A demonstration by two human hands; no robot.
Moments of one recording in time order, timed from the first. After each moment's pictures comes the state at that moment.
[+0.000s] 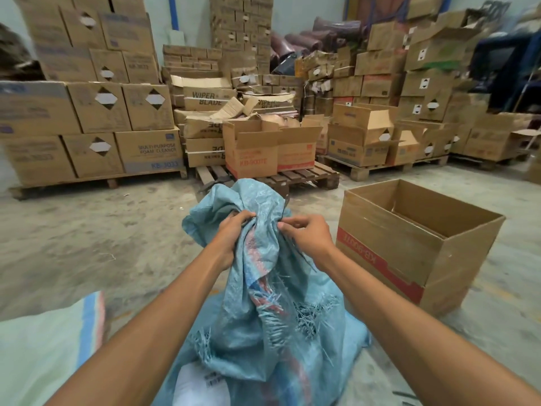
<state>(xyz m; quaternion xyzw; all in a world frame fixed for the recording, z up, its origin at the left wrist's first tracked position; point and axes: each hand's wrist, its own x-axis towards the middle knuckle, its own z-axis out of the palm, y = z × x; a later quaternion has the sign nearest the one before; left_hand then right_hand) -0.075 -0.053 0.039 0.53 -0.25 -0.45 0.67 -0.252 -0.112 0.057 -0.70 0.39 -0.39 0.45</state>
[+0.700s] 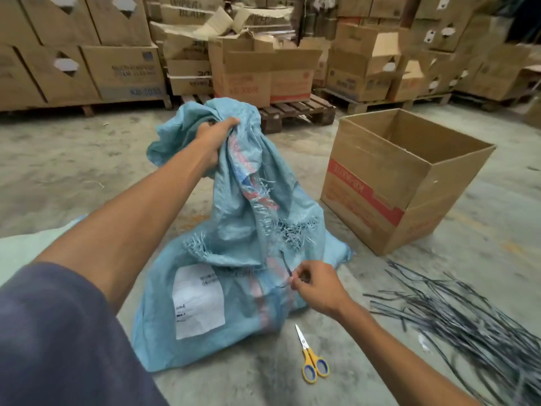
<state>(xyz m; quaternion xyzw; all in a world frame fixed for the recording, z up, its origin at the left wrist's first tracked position) -0.045 -0.073 0.028 0.64 -0.20 -0.37 0.64 -0.376 0.016 -0.119 -0.81 0.46 -0.12 0.34</state>
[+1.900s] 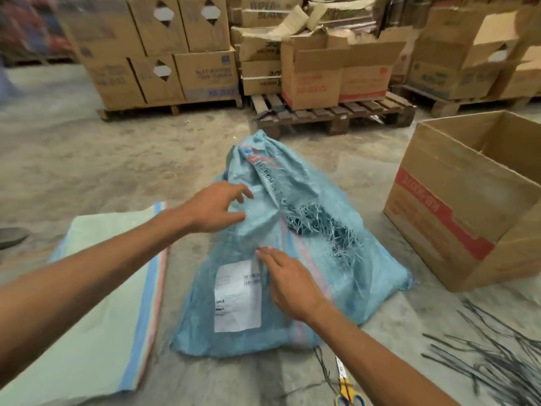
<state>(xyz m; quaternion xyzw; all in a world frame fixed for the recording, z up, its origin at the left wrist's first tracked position) -0.056 0.098 0.026 0.80 -0.58 -0.08 0.12 -0.255 0.017 -0.122 -0.97 0.13 -0.14 0.16</state>
